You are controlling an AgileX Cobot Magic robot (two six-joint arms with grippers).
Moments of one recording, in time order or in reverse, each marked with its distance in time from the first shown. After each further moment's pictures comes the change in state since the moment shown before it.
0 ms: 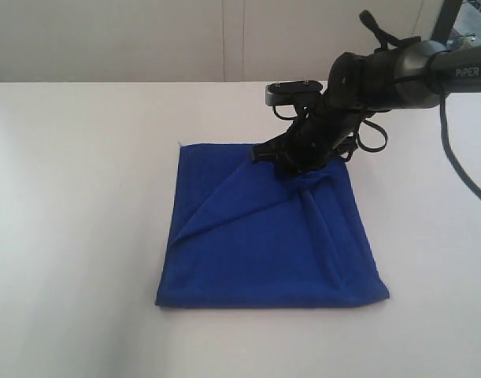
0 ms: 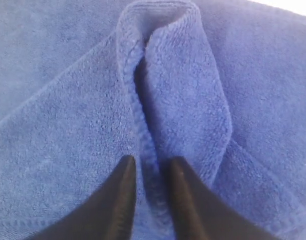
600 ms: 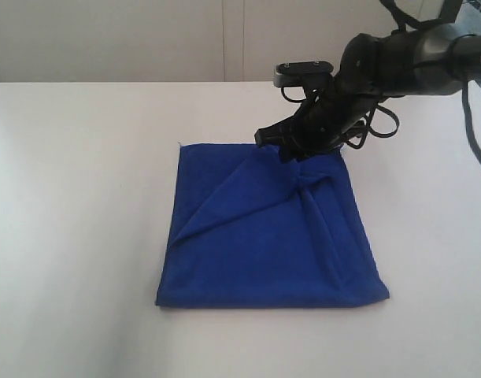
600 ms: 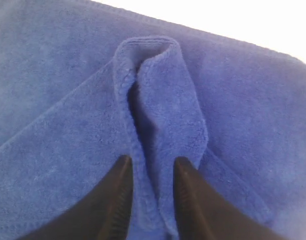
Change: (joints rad) left arm 0.000 0.000 0.000 0.000 0.000 0.000; right arm -0.012 -0.054 0.000 -0.007 -0.007 0.000
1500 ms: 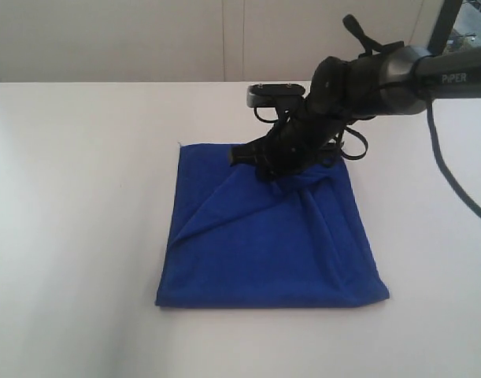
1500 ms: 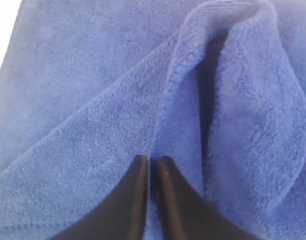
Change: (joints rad) left arm 0.000 0.000 0.000 0.000 0.000 0.000; right arm 0.072 0.043 0.018 0.090 -0.027 0.000
